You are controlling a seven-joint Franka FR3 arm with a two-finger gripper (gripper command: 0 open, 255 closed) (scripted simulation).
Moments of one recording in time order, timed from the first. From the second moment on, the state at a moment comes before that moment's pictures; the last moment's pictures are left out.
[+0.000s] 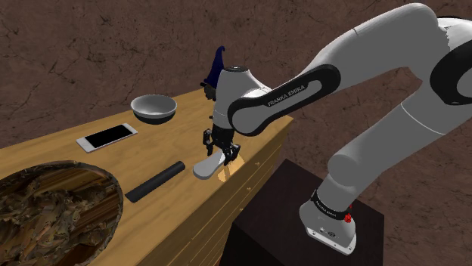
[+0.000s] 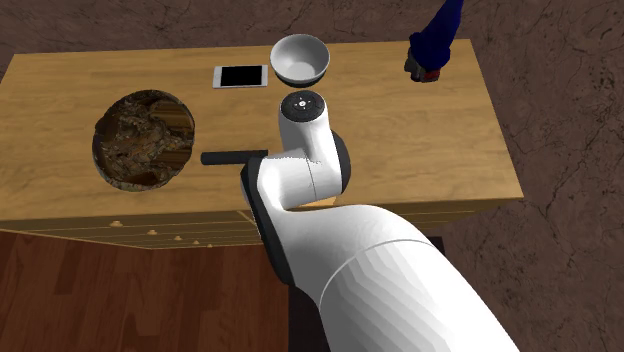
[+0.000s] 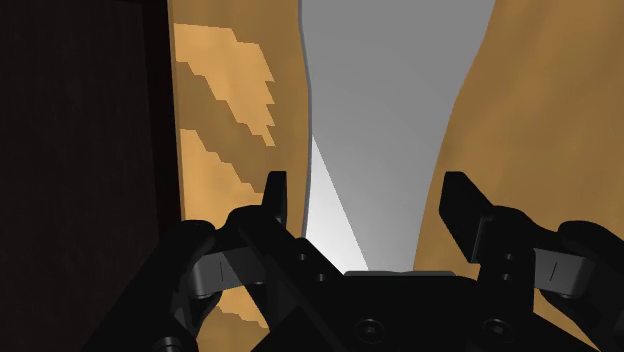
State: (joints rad) arm -0.37 -0.24 0.81 -2.53 0.25 2.37 1.72
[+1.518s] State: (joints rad) arm -0.33 -0.41 0.70 -2.39 0.30 2.07 1.66
